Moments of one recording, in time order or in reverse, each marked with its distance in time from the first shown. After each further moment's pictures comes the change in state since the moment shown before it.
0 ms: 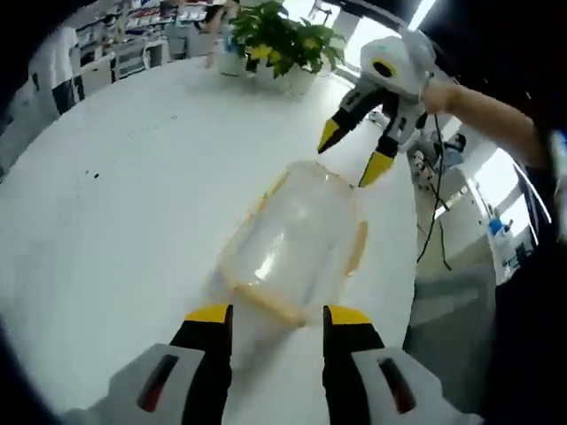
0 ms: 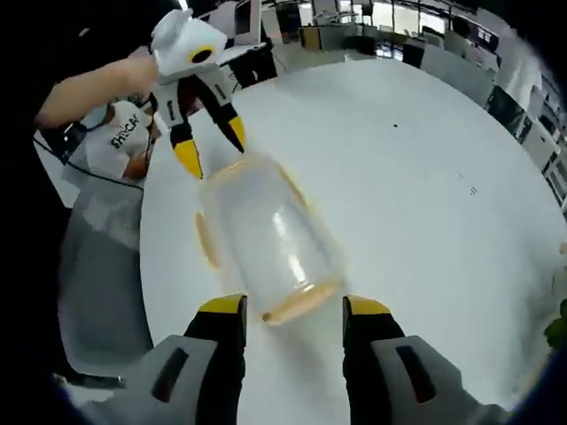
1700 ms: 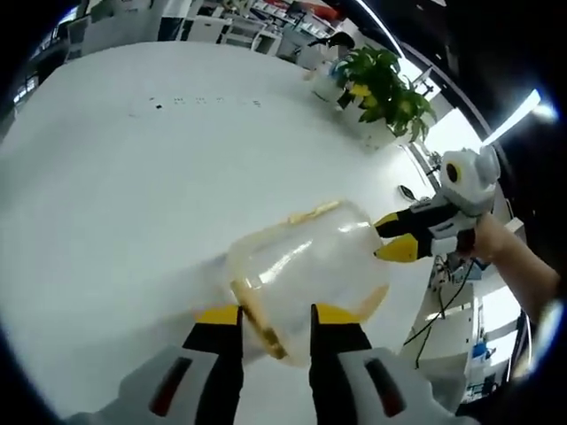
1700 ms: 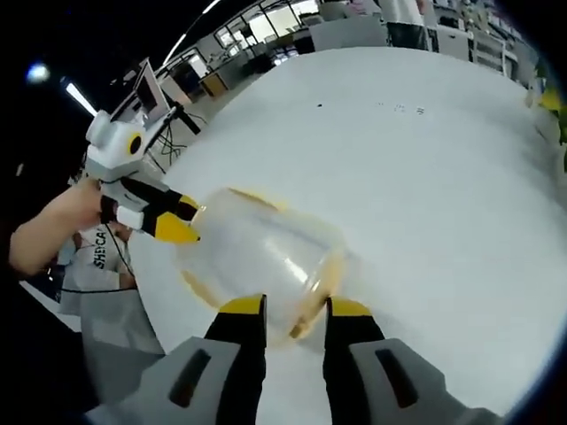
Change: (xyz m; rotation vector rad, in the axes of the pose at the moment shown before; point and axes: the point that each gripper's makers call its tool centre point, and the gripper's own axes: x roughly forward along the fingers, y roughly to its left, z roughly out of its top) left arm 0.017 0.012 0.002 -0.329 -0.078 0.080; right arm 0.022 0.012 -0.015 0.479 -0.097 -0.063
